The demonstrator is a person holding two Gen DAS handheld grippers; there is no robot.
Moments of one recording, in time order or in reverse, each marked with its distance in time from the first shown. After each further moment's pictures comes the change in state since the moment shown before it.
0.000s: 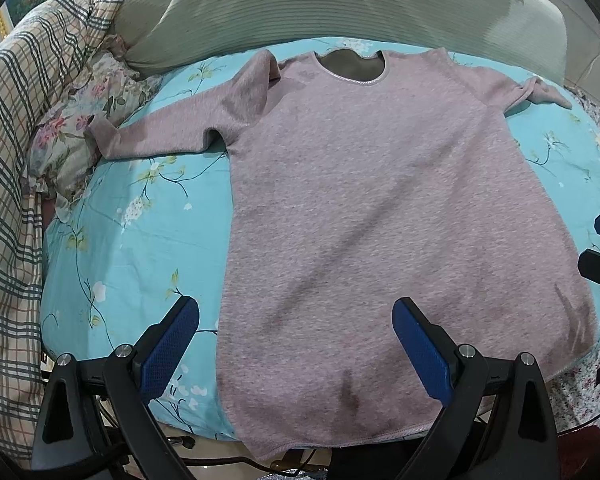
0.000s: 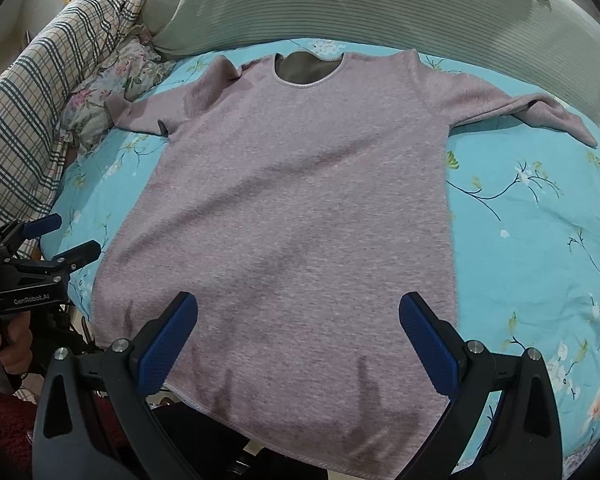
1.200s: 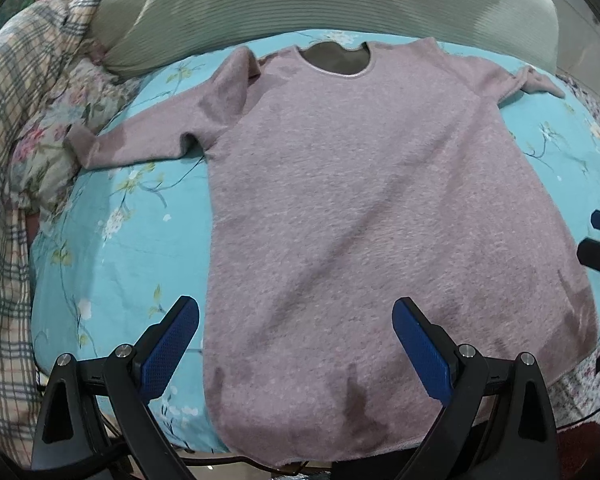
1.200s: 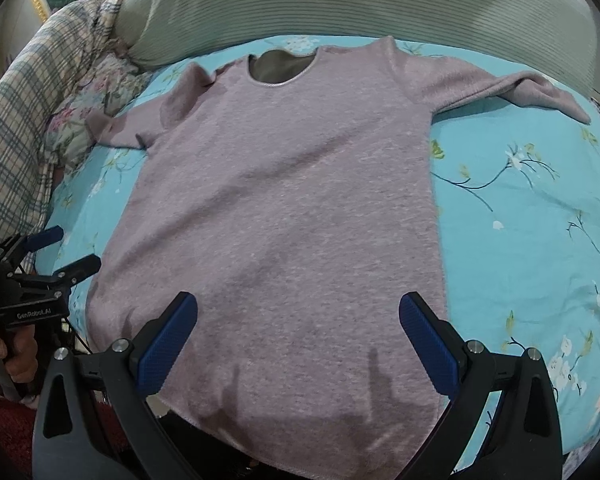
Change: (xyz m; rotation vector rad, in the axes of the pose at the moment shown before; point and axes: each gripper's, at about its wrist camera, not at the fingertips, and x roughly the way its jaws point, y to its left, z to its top) left arm 0.020 -0.011 0.017 0.059 0.027 -0.042; right arm 0.009 -0.023 0.011 0.076 0.032 -0.070
